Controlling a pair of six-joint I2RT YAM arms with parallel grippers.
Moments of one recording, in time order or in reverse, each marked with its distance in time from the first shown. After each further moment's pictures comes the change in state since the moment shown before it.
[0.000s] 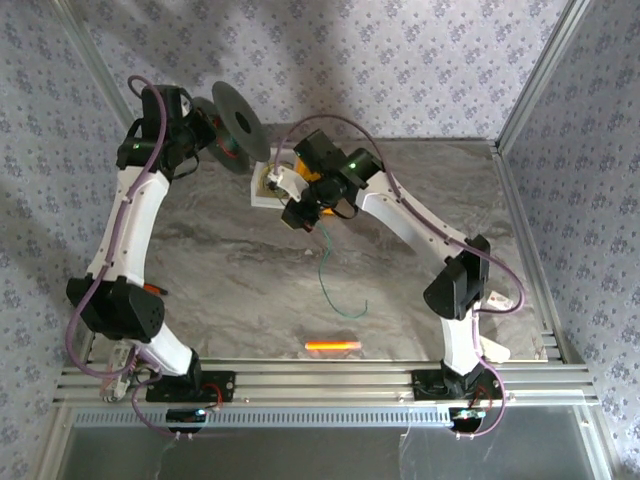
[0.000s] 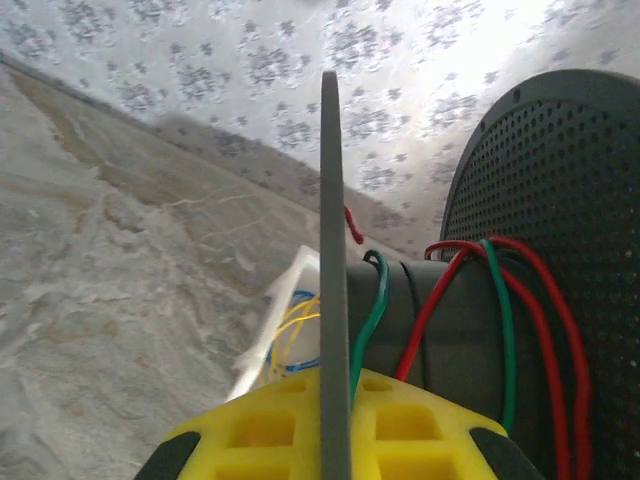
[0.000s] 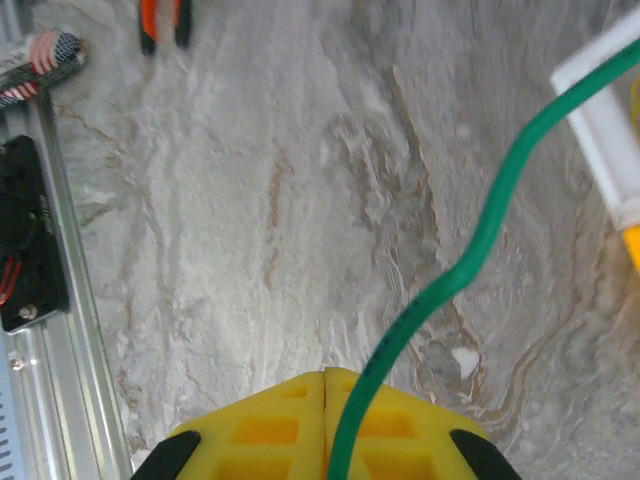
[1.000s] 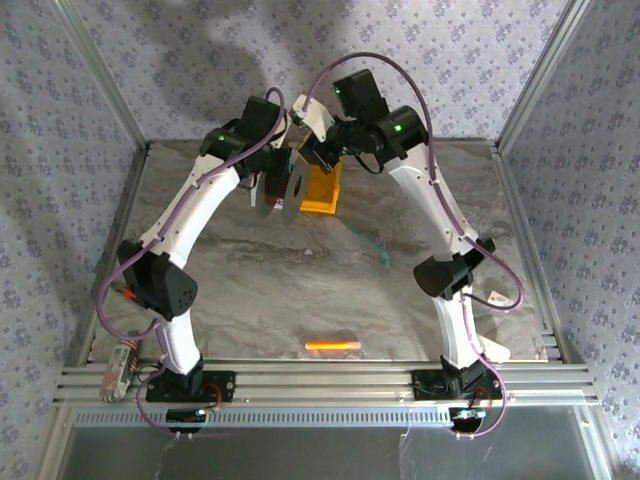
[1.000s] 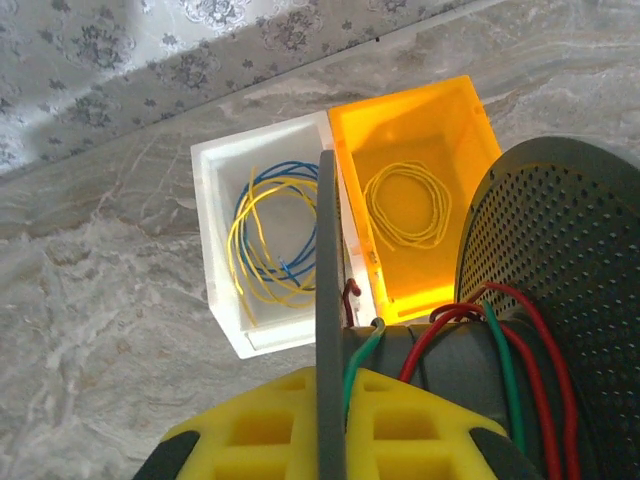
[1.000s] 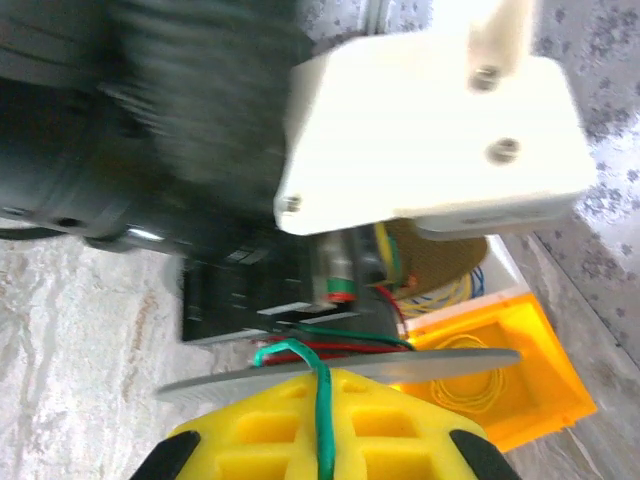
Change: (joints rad) left arm -0.373 0.213 0.183 -0.256 -0.188 0.605; right arm -0.199 0.159 0.546 -0.099 0.015 -0.109
